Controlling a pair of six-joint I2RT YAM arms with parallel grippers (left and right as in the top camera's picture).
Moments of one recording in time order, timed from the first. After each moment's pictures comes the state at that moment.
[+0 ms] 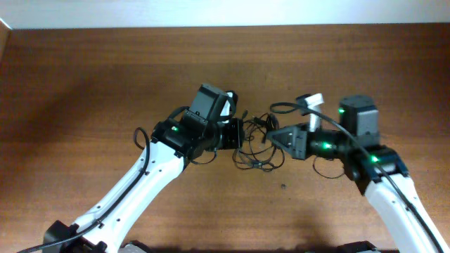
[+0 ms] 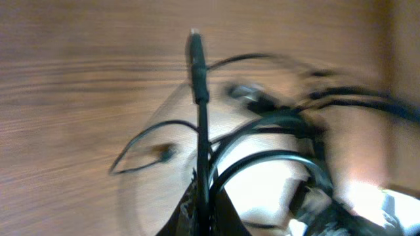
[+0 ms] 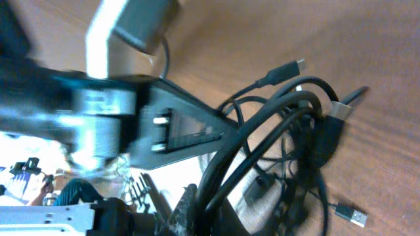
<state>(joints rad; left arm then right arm) -0.54 1.47 1.17 -0.65 0.30 -0.58 0.16 1.16 0.85 -0.38 -0.94 0.33</state>
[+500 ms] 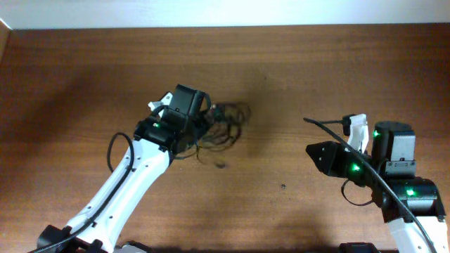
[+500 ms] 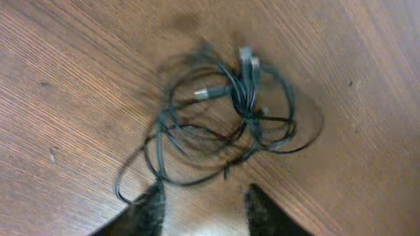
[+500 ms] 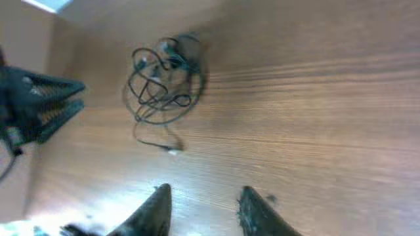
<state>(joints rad) -0.41 1.45 1.13 -0.74 -0.08 -1.12 0.00 0.92 0.86 -0.83 -0.53 0.33</state>
